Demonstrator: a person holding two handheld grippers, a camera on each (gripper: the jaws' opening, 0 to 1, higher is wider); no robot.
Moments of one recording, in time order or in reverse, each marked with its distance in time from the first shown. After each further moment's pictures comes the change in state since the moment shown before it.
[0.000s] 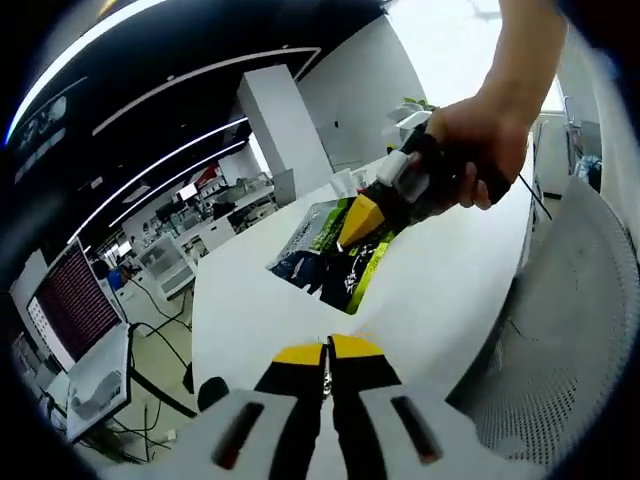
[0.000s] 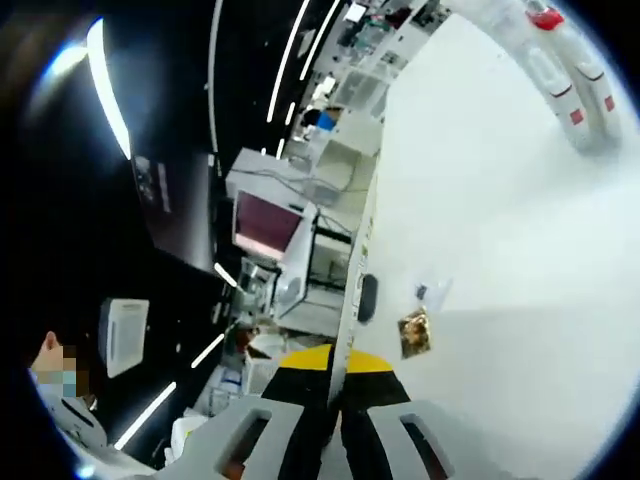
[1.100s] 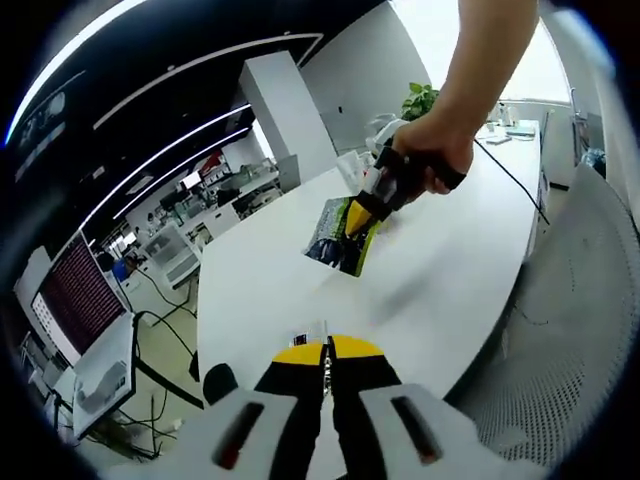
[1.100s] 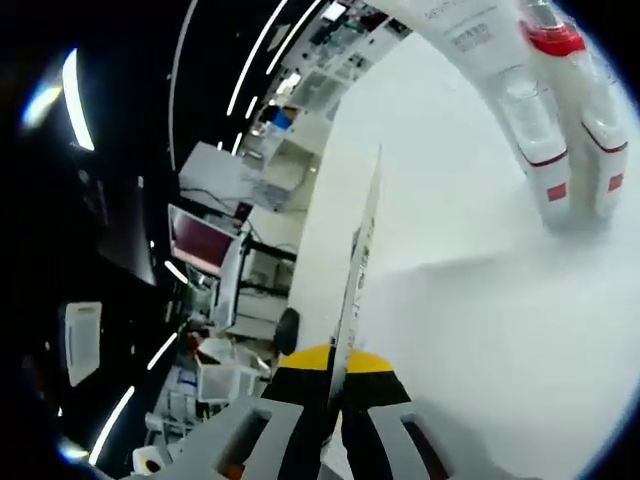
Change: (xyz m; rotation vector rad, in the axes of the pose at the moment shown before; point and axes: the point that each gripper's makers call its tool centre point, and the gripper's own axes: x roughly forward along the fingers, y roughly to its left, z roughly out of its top) left arm 0.002 0.005 -0.013 0.005 0.059 0.020; right arm 0.007 -0.091 0.080 -0.025 0.037 -0.235
